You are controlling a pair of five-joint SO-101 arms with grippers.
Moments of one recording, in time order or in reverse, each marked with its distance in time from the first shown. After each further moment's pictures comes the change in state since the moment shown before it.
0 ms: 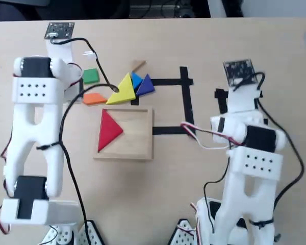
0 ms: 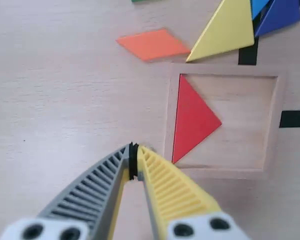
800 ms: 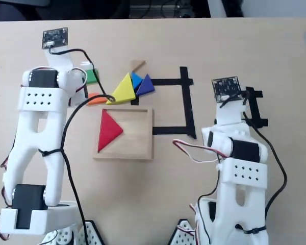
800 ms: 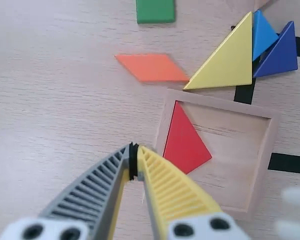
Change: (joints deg) left arm 0.7 -4.7 15.6 -15.7 10.1; right arm -2.4 -6.8 19.5 -14.6 -0.2
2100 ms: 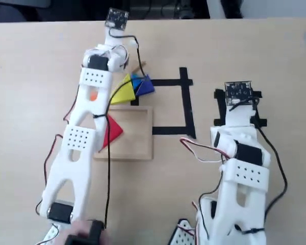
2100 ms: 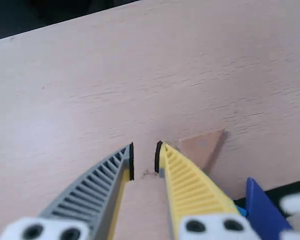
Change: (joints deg) left arm 9.1 87.6 -96.8 -15.3 -17.0; right arm 6.2 0.0 5.9 -9.7 0.0
